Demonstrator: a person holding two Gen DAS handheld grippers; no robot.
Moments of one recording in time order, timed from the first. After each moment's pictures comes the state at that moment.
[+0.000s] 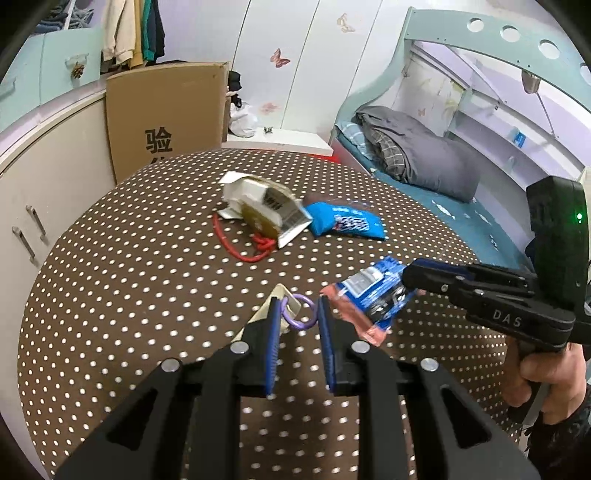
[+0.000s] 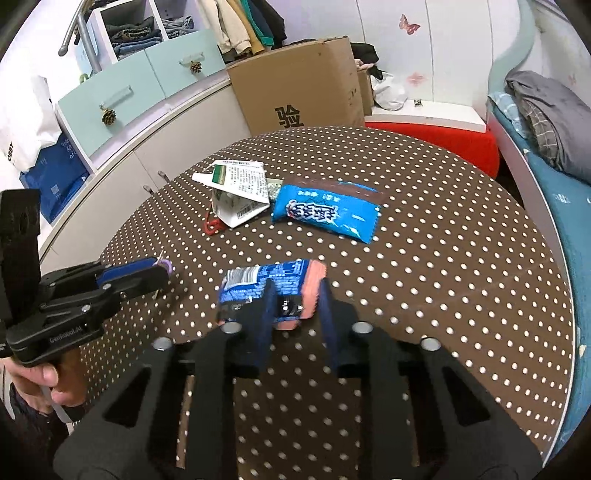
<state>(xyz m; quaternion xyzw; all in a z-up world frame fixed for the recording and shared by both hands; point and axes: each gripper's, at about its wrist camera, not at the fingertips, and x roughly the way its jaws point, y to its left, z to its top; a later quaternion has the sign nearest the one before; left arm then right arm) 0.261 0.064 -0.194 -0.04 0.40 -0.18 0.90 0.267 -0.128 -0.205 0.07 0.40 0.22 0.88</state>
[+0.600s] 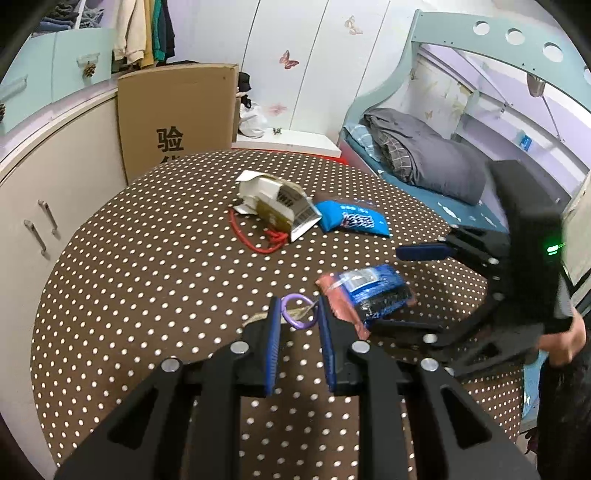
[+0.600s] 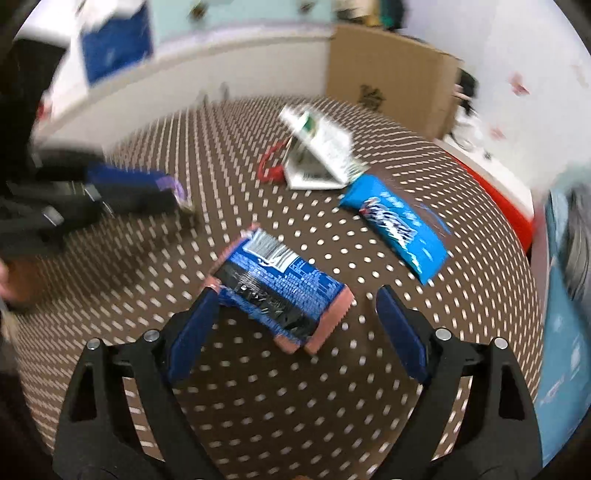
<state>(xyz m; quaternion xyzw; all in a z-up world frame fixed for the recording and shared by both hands) 0.245 0.081 -0.188 -0.04 0.40 -0.16 0.90 0.277 -0.065 -0.218 -0.20 0.41 0.34 0.82</state>
